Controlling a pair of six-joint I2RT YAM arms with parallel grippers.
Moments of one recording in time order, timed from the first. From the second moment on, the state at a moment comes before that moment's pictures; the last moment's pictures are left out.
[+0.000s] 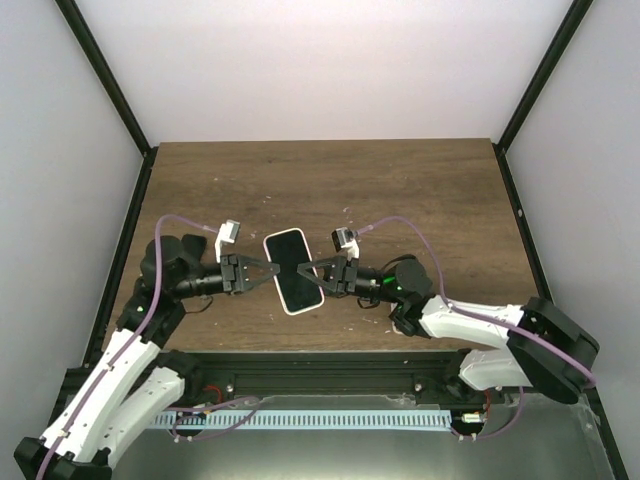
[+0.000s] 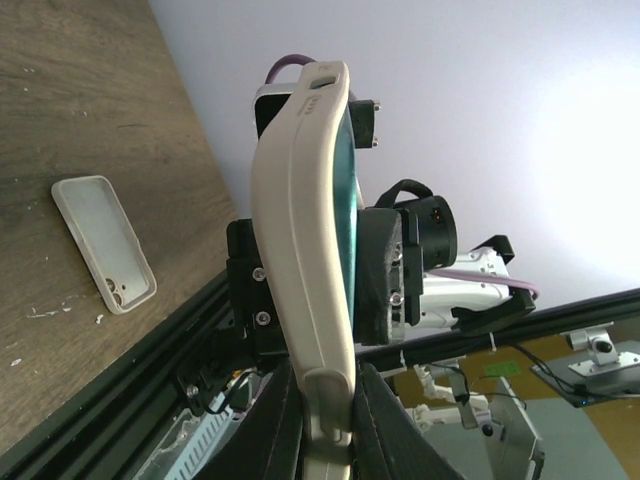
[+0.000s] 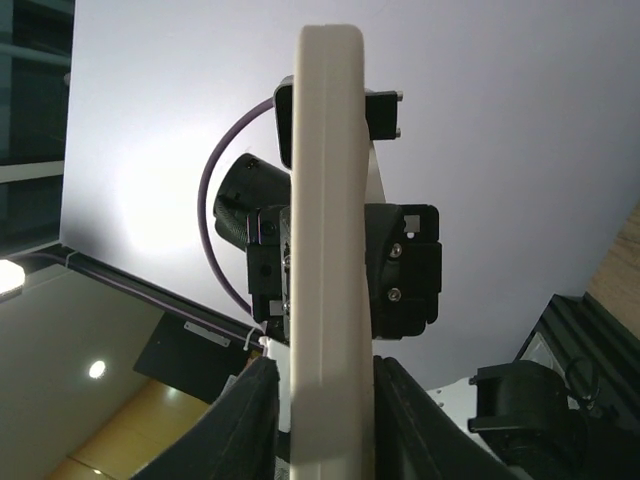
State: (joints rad) left arm -0.41 0.65 0.65 -0.14 0.95 -1.06; right arm 0.92 1.27 0.48 1.14 -0.54 1.47
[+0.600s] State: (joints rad) left arm -0.40 0.71 0.72 -0.27 1.05 -0.88; right arm 0.92 1.10 0.48 0.85 -0.59 1.26
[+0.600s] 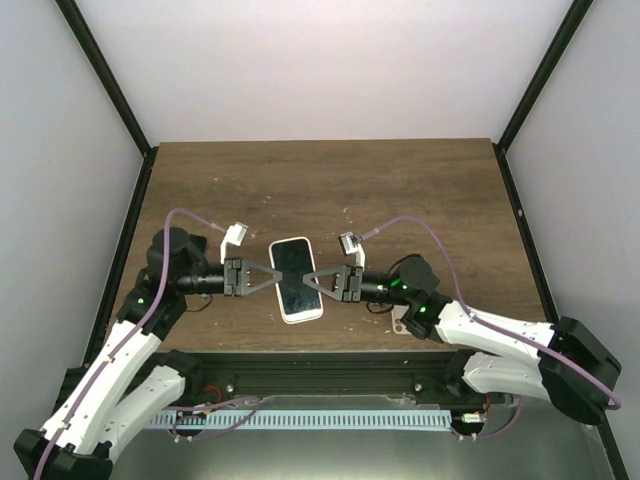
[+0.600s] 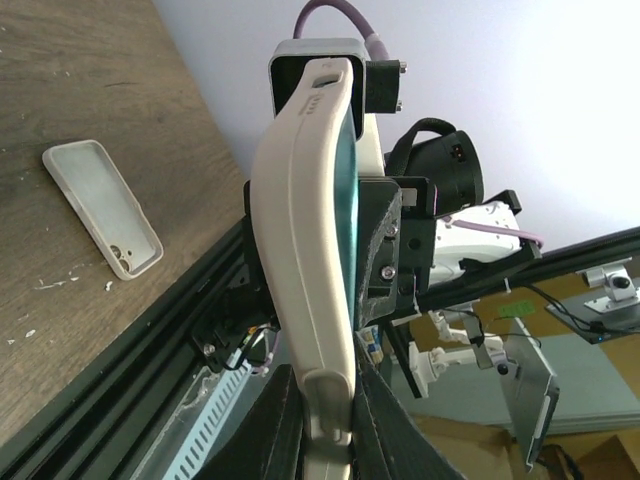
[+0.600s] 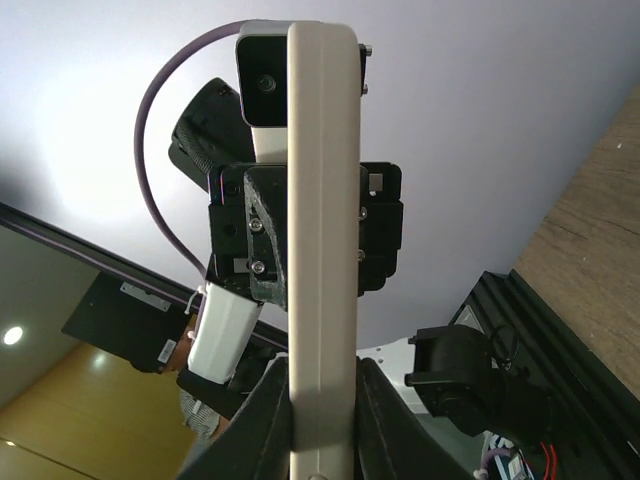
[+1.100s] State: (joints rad) left arm -0.40 0.69 0.71 -0.25 0.92 -0.95; right arm 0.92 1.12 0.43 0.89 -0.64 1.28
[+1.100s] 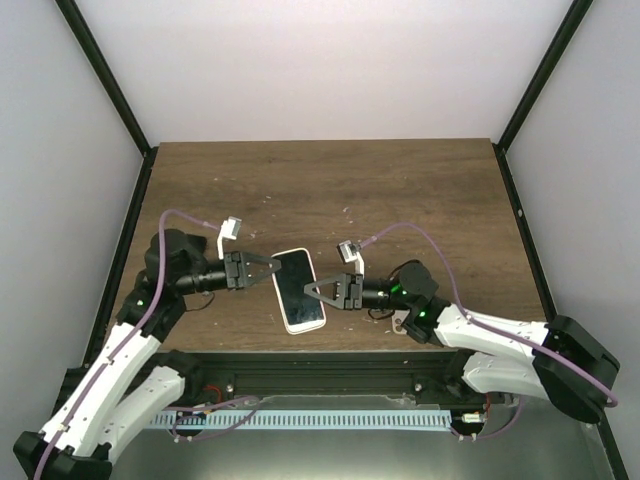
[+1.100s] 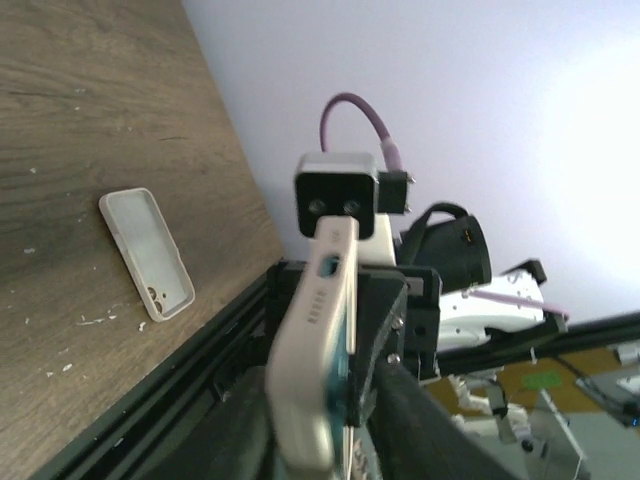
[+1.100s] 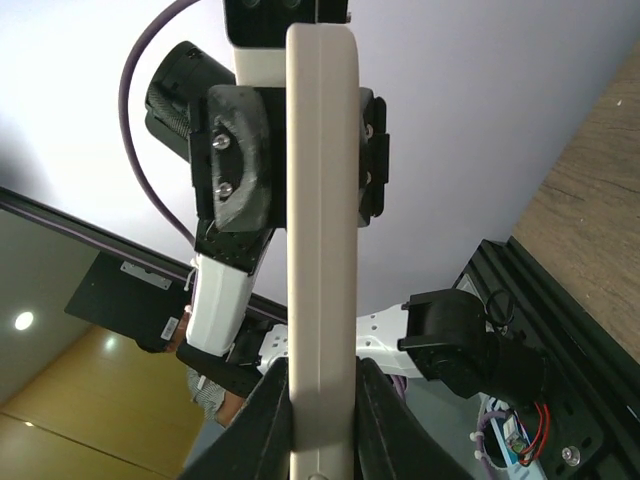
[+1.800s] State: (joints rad) left arm -0.40 0.76 0.72 -0.25 0.87 -0.96; right arm 0.92 1.05 0.37 0.88 -0.50 1.30
